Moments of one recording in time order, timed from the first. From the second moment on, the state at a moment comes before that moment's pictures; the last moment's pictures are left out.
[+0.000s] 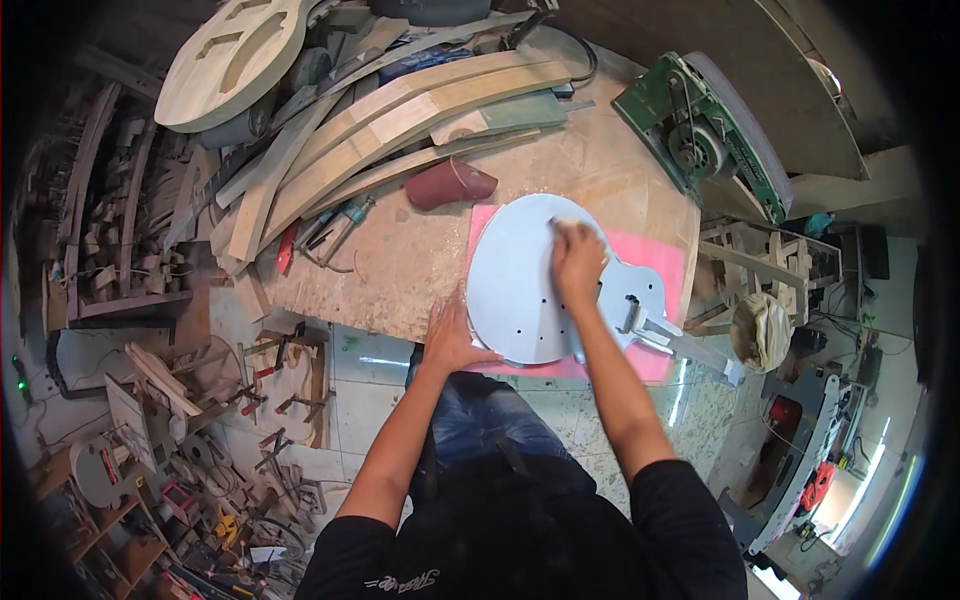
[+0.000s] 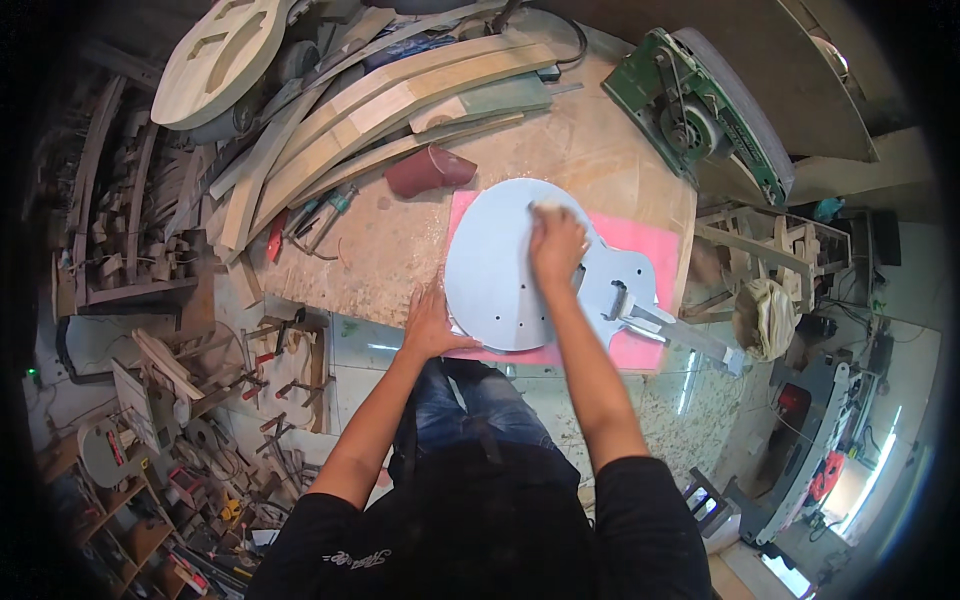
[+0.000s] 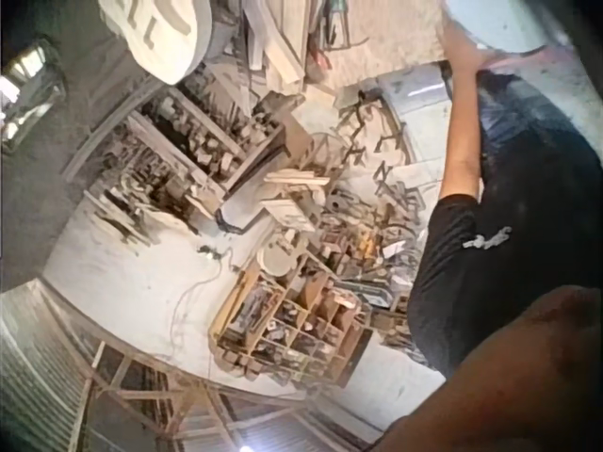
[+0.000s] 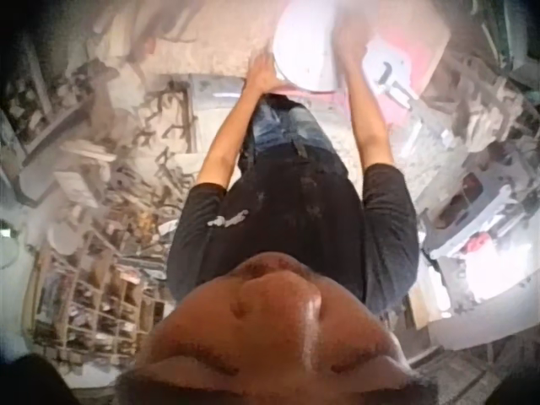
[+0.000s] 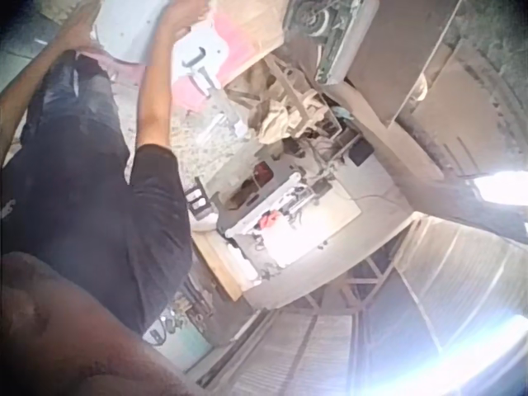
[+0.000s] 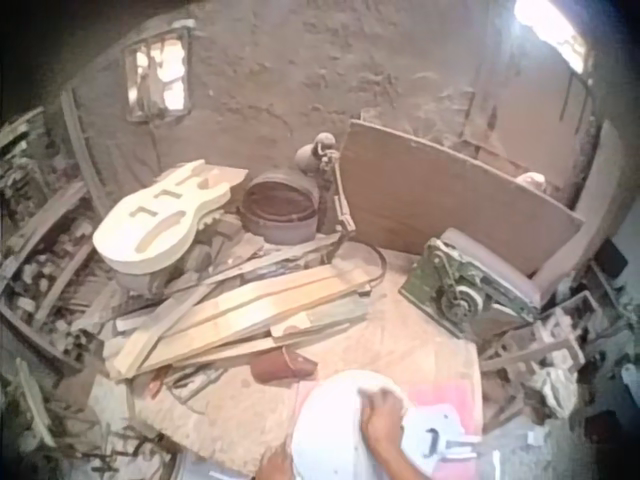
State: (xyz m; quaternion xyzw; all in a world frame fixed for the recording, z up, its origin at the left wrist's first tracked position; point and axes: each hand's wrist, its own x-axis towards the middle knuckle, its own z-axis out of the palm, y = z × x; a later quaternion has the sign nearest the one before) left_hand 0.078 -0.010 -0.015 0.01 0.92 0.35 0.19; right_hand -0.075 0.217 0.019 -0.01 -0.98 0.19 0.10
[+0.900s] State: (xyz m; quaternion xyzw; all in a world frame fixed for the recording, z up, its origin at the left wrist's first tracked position) left_hand 0.081 -0.010 -0.020 0.01 0.92 0.36 0.17; right_hand -0.052 0.164 0.015 0.06 -0.97 0.20 0.12
